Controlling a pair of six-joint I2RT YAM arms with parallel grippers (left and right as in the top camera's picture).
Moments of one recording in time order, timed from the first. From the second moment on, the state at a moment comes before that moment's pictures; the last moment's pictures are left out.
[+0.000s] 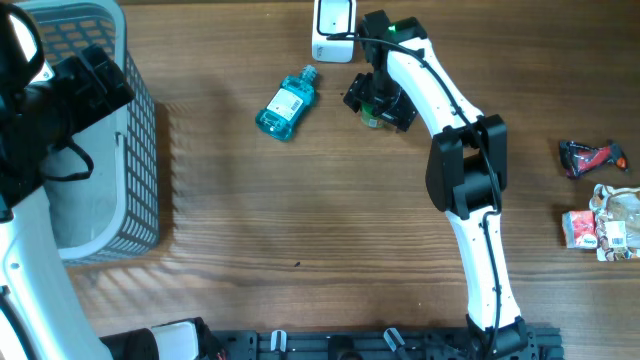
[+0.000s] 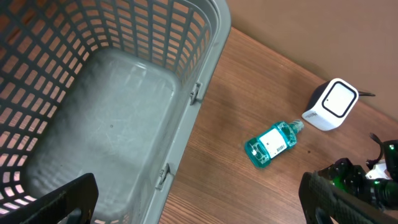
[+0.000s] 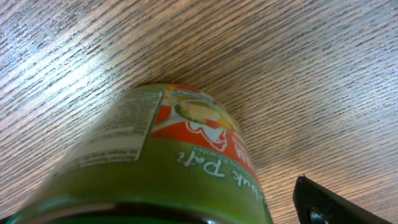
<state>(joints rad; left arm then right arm) 0.17 1.48 2.17 -1.52 -0.05 -0.34 0.34 2.55 2.29 -1.35 -0.02 0.84</state>
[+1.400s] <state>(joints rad) 0.17 1.48 2.17 -1.52 -0.05 -0.34 0.31 2.47 2.29 -1.41 0.09 0.49</state>
